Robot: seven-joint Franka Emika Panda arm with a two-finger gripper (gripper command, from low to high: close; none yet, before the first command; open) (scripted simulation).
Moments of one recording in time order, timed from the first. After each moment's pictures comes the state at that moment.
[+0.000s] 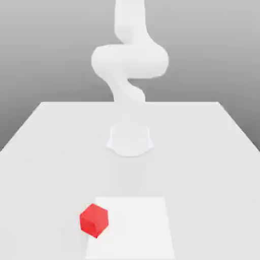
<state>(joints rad) -0.03 -0.71 0.01 -2.34 -0.01 2.35 0.84</state>
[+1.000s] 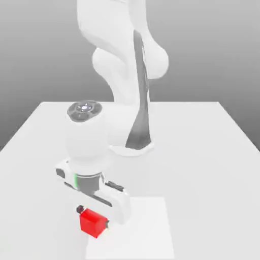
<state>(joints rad) -0.20 0.30 -0.01 -2.63 0.01 2.93 1.13</state>
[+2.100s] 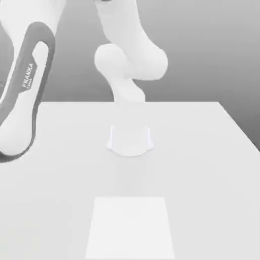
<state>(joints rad) -0.44 0.50 -0.19 -2.06 0.17 2.55 1.28</state>
